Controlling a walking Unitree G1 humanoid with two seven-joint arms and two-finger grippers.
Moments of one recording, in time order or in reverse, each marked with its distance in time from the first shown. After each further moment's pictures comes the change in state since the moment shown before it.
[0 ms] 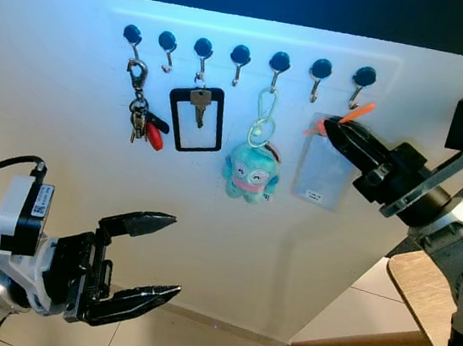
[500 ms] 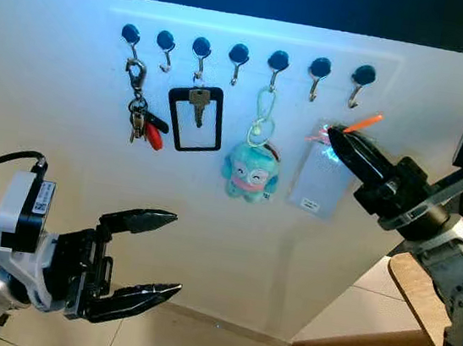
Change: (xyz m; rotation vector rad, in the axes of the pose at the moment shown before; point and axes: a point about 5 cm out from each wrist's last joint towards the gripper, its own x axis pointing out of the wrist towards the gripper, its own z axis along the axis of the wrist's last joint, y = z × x) left arm 0.000 0.002 0.003 0.014 0.016 -0.009; right arm -0.009 0.001 -0.007 0.117 -0.094 0.066
